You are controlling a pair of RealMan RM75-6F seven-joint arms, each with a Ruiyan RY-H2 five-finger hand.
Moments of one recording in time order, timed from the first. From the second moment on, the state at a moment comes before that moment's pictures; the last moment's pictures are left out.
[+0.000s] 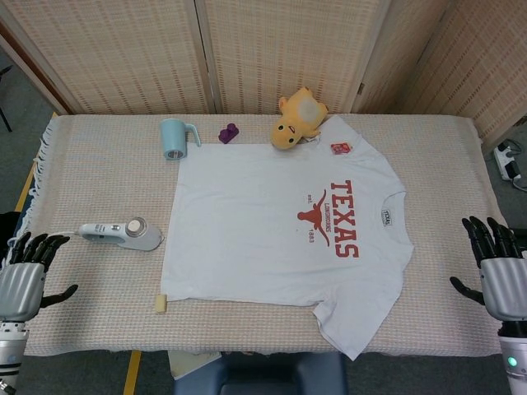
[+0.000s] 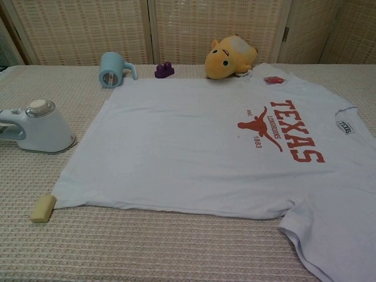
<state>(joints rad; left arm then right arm) -0.17 -1.17 -0.11 -1.57 1.47 1.43 0.05 0.07 -1.08 0.11 -1.66 -1.50 1.55 -0.17</state>
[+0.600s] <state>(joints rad) -0.40 -1.34 -0.20 -1.43 1.27 1.16 0.17 0.06 -1.02 0.12 -1.72 -1.51 1.57 -0.16</state>
